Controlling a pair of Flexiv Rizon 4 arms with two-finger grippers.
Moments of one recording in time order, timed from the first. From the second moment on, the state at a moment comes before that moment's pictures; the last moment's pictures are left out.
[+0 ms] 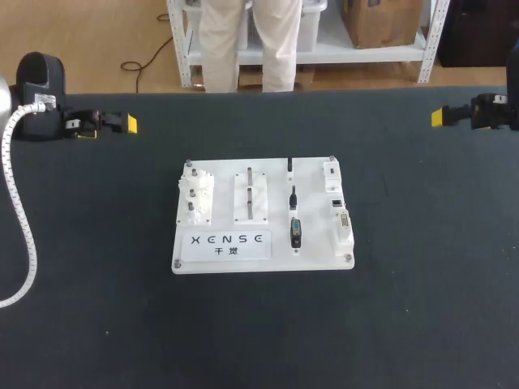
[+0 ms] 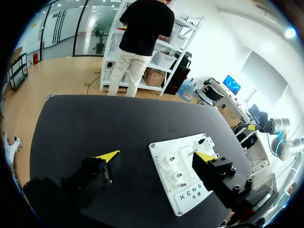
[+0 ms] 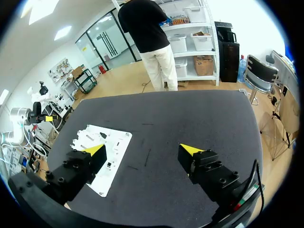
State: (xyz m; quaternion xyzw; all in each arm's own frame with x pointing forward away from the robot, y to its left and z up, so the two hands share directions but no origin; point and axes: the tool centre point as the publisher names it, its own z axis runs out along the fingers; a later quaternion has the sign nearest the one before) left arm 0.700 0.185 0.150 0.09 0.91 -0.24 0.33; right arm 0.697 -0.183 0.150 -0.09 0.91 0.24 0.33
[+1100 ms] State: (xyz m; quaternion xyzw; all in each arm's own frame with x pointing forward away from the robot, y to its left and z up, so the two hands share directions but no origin) left arm 0.700 0.185 0.150 0.09 0.91 -0.24 0.33; right arm 0.697 -0.183 0.151 -0.09 0.91 0.24 0.33
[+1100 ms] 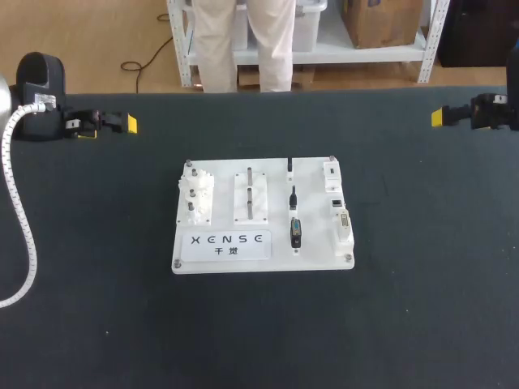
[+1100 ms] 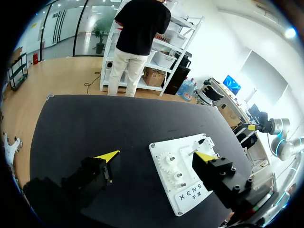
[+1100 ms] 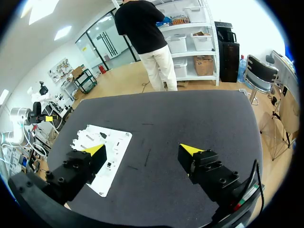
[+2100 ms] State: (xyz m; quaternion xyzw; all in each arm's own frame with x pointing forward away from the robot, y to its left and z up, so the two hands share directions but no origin) left arm 0.700 0.185 0.150 0.09 0.91 -0.24 0.33; right arm 0.753 -0.043 0.126 -0.11 0.97 0.12 0.20
